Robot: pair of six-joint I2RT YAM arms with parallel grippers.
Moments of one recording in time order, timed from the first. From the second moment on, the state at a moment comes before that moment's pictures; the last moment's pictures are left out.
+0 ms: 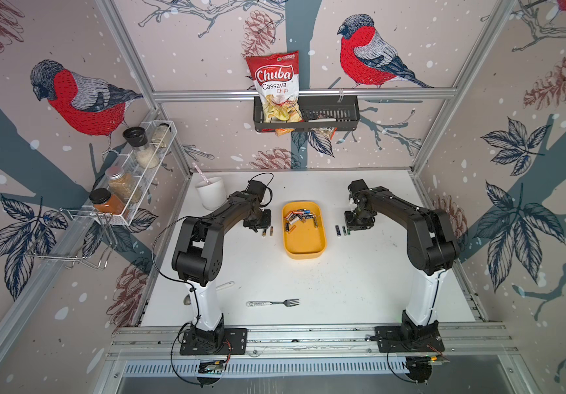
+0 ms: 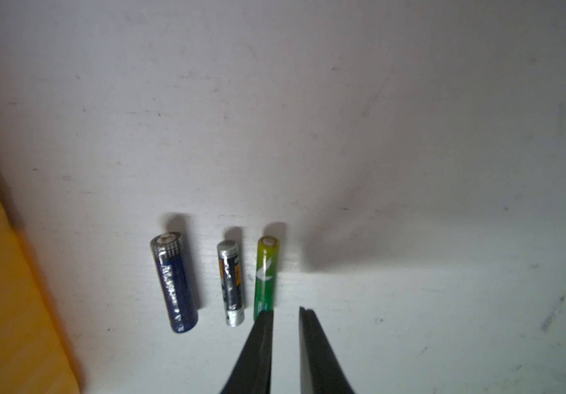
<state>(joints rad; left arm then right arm) -0.30 1.90 1.37 -0.73 0.11 -0.27 0.34 2.00 1.46 -0.87 -0.04 0.21</state>
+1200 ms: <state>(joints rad) -0.30 1.89 1.36 -0.73 0.11 -0.27 0.38 2.06 1.48 -0.87 0.06 0.21</state>
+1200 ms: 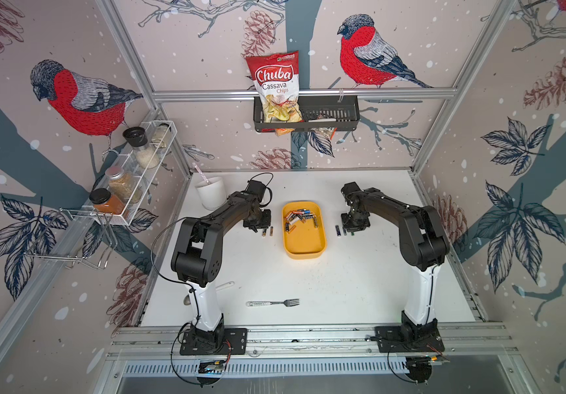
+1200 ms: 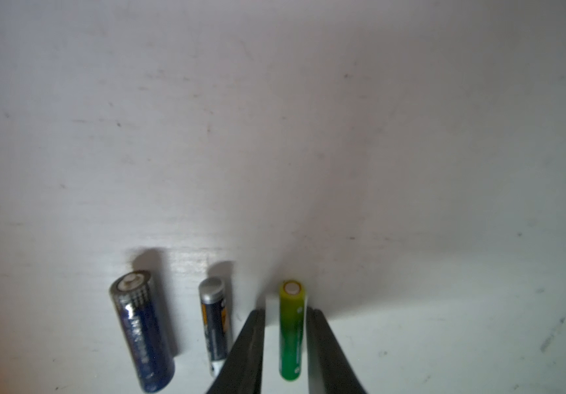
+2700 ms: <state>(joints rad) -0.30 1.88 1.37 -0.74 0.11 -0.27 0.39 2.07 1.50 -0.87 0.08 0.21</state>
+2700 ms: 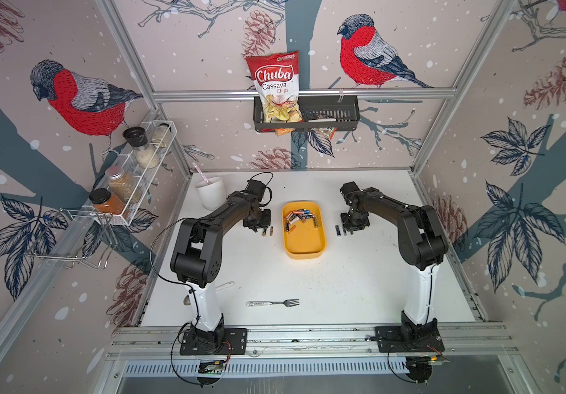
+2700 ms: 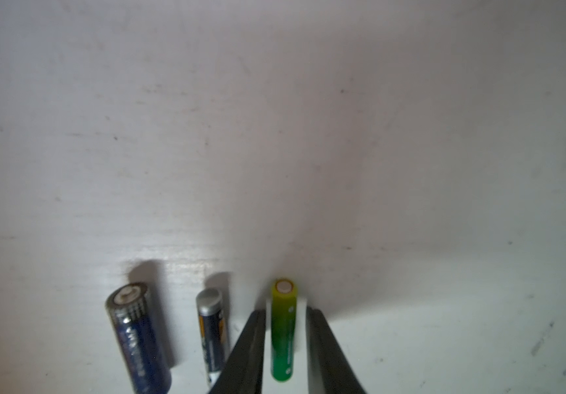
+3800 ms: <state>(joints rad) -0.61 2.20 2.03 -1.09 -0.10 -0.19 0.40 2.00 1.60 -0.92 0.07 0.21</state>
